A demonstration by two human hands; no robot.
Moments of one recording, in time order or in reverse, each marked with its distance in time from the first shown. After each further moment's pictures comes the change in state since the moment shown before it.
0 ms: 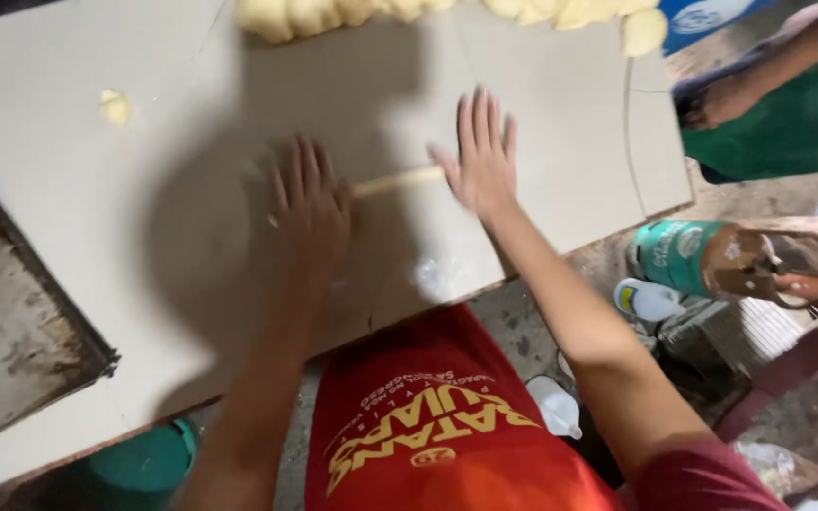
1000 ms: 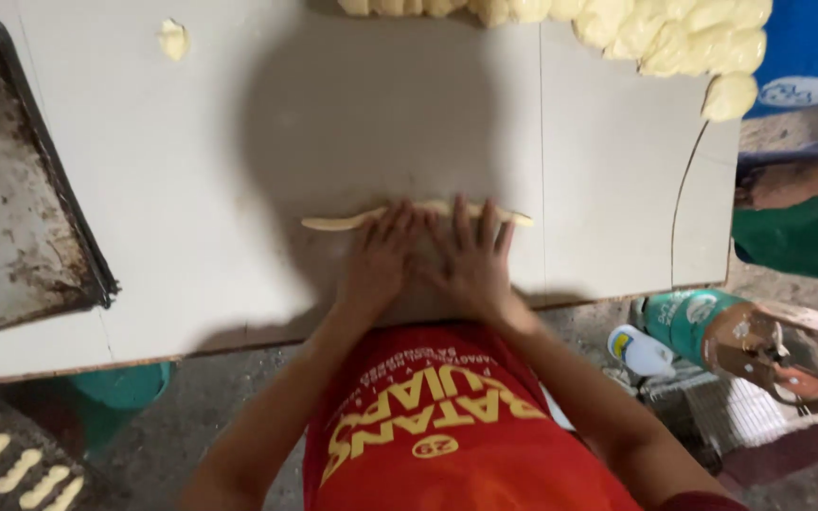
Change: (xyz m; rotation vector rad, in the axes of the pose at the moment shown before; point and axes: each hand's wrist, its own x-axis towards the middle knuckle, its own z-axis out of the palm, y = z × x) left_hand -0.078 0.047 0.059 -0.123 -0.029 0.174; right_hand -0.095 -0.042 0.015 0.118 -0.218 -0.345
